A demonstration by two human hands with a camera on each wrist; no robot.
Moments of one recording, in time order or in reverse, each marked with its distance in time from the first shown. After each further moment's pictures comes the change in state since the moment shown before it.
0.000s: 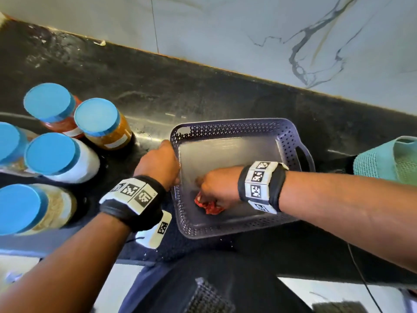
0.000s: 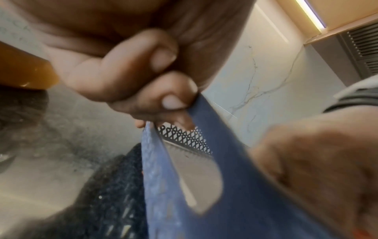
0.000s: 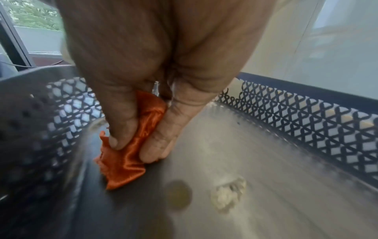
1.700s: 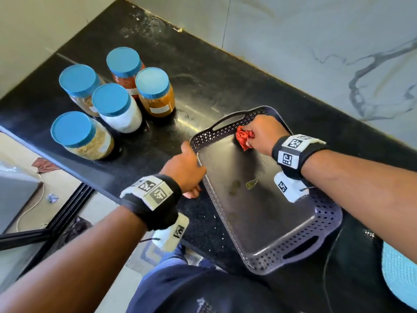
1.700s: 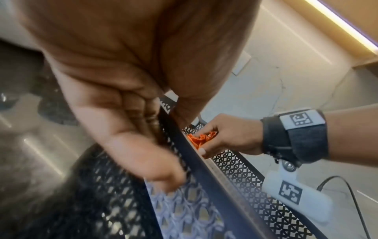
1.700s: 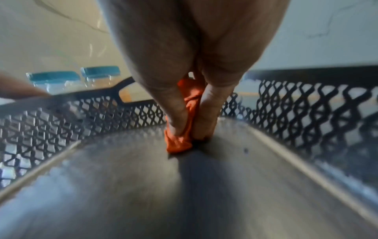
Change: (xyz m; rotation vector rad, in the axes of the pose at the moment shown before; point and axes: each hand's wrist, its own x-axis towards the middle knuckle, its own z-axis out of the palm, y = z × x) left_hand -0.065 0.014 0.043 -0.359 0.024 -0.238; right_hand -0.011 0.098 -0.019 0.178 0.494 0.378
